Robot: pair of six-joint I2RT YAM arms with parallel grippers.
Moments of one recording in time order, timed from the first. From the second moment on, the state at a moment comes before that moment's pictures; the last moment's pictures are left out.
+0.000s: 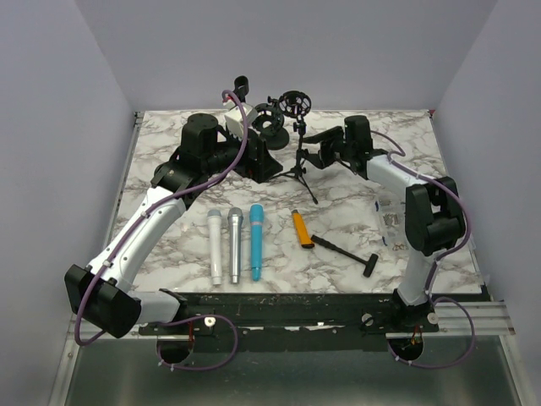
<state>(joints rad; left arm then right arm) -0.47 1.29 1.30 -0.33 0.51 -0.21 0.28 1.90 1.33 0.02 -0.39 1.51</state>
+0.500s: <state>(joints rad) -0.47 1.29 1.30 -0.34 0.51 -0.21 0.31 1.88 1.33 -0.06 -0.27 1.54</state>
